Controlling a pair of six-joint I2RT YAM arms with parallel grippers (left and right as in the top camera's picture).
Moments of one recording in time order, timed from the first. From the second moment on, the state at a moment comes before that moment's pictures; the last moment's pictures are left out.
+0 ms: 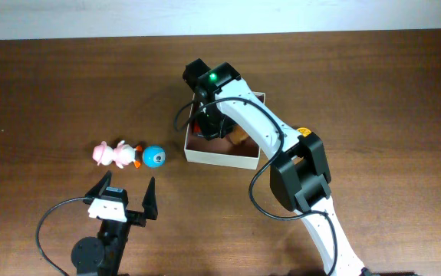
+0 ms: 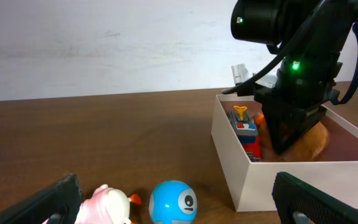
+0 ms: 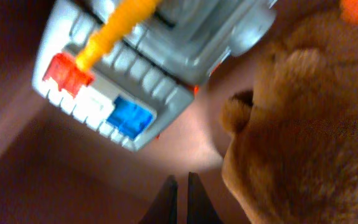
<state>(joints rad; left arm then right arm) 0.07 0.01 0.02 -0.06 0.26 -0.02 0.60 2.47 2.31 -1.39 0.00 0.21</state>
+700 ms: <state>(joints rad) 0.07 0.01 0.02 -0.06 0.26 -0.02 0.37 2.35 2.47 -1.50 -0.03 0.27</state>
